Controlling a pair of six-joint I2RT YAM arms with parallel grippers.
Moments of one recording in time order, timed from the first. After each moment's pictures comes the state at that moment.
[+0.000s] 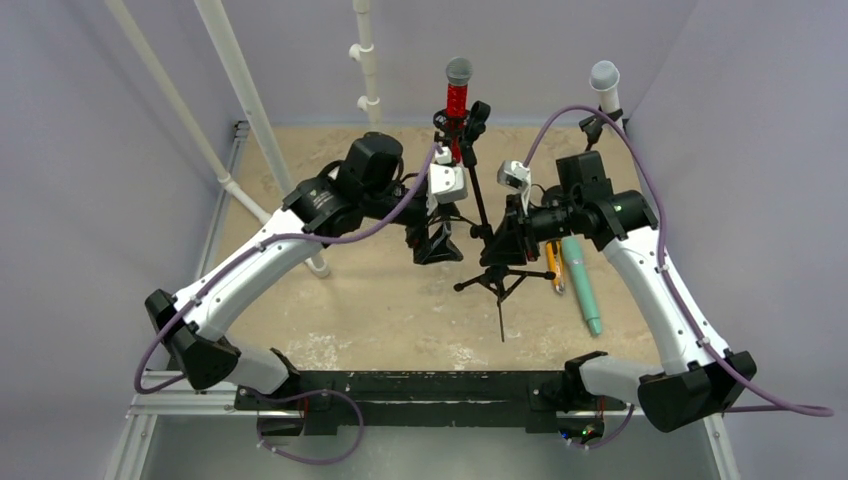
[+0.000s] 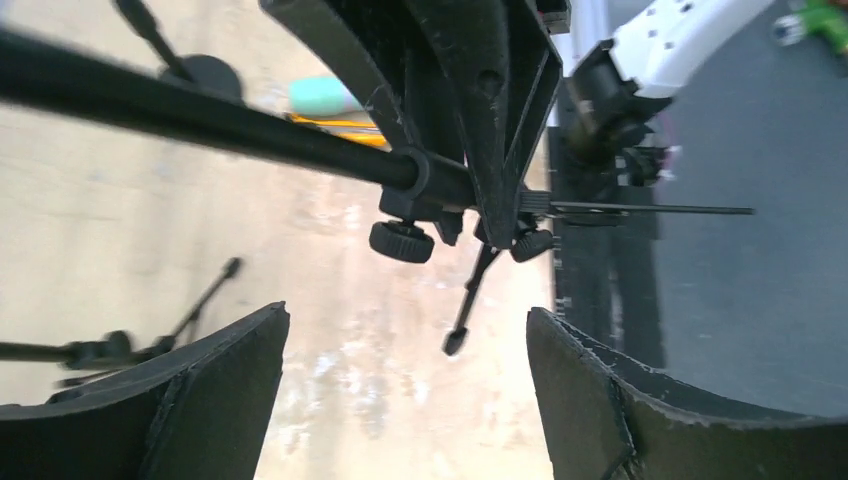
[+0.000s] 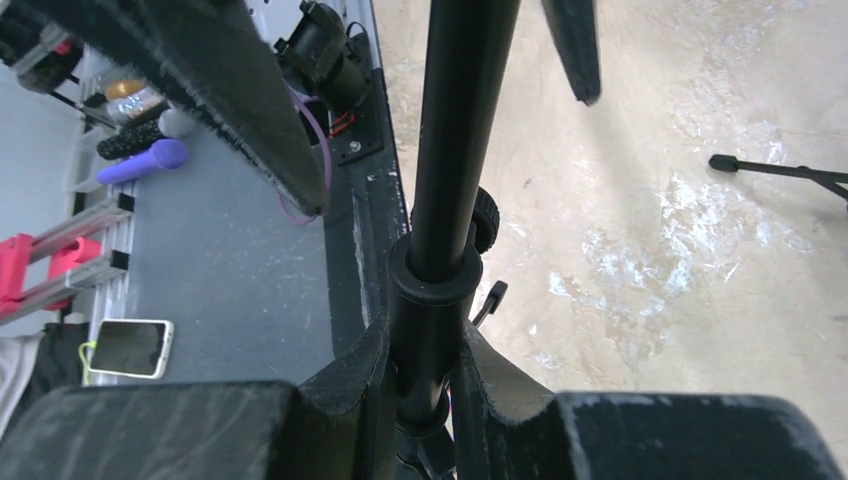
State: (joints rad) left arm -0.77 1.46 1.59 -0.68 0.75 0.28; right arm 0.31 1.20 1.33 -1.05 -1.06 -0.41
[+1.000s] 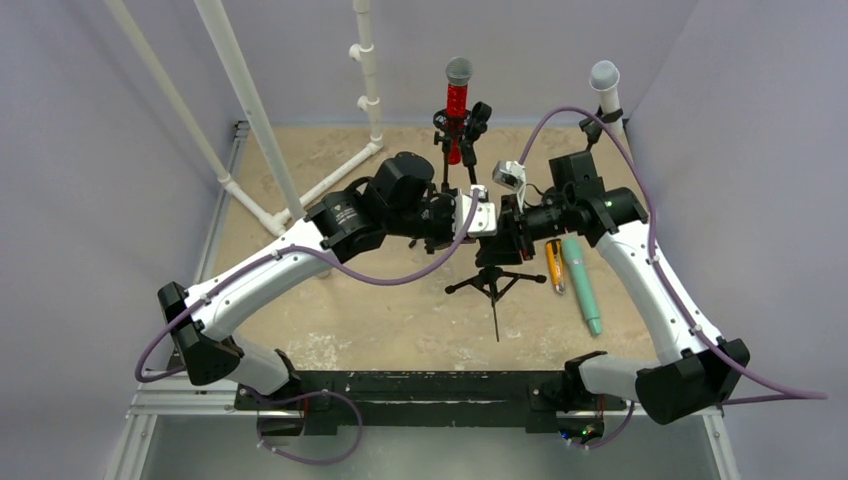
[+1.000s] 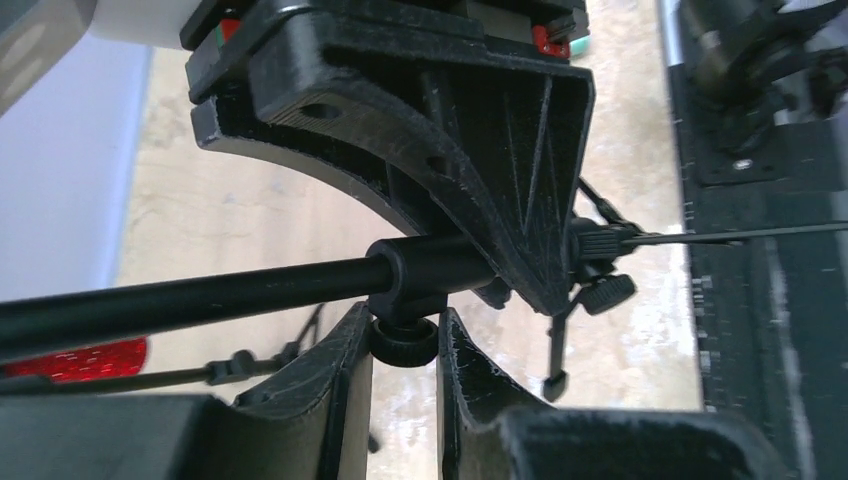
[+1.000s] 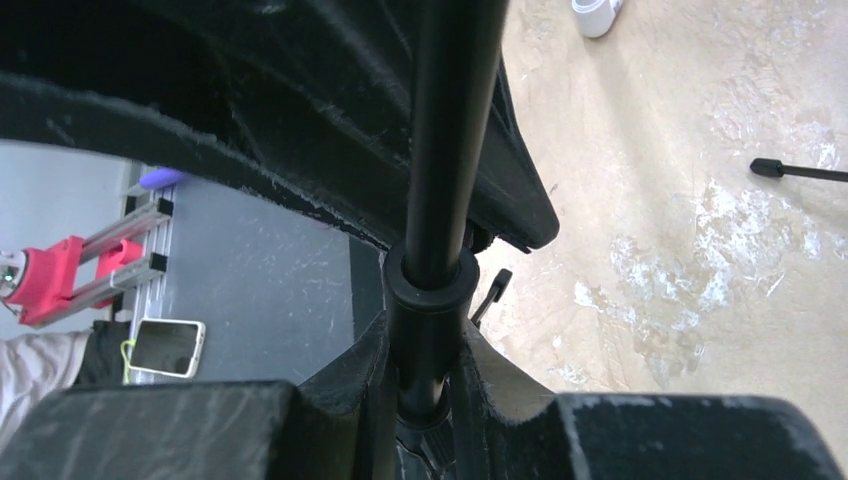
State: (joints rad) left arm -0.96 1.46 1.57 -0.60 0.32 0.56; right arm 0.30 1.25 1.31 -1.01 -1.12 -0.35
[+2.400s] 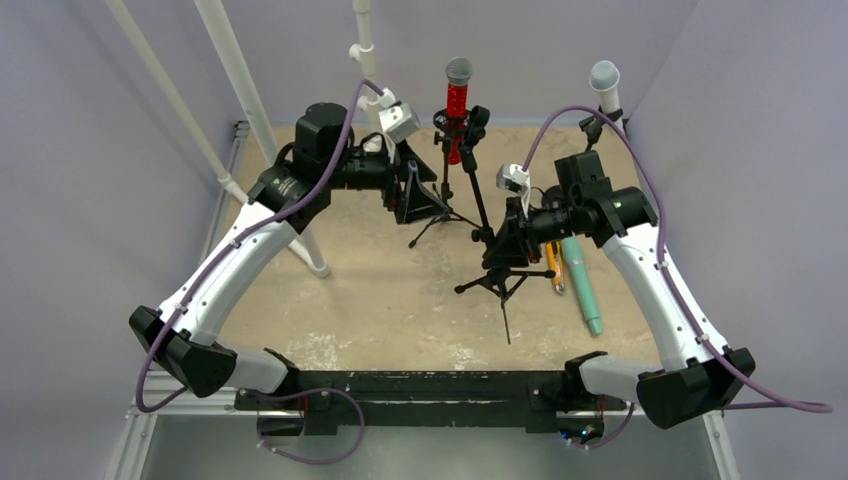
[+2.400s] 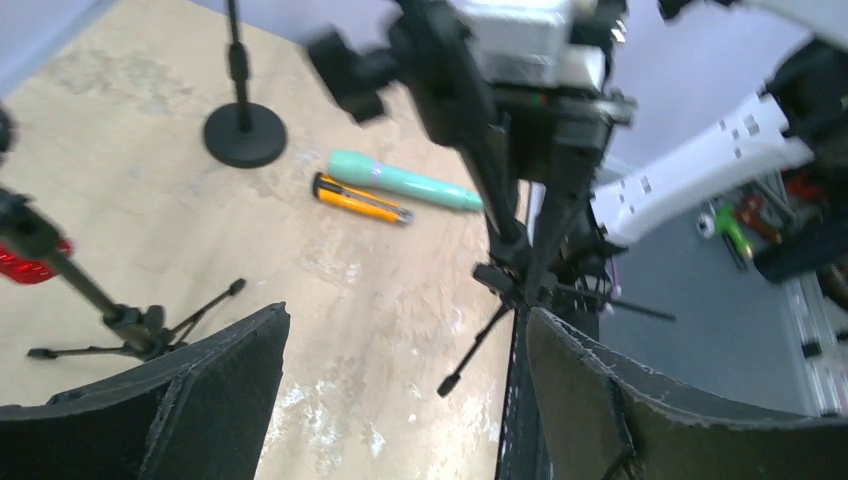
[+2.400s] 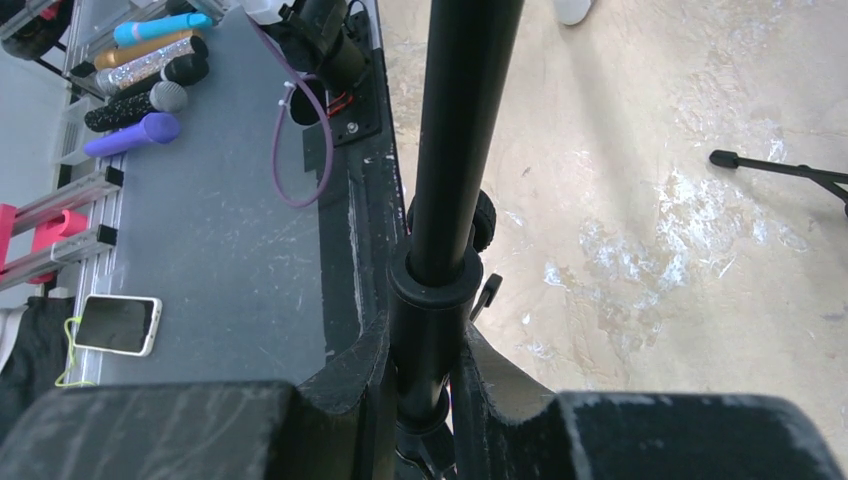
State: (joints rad) left arm -0.60 1.38 1.56 -0.49 0.83 -0.04; right arm 0.30 1.22 1.36 -1.12 -1.07 -0.49
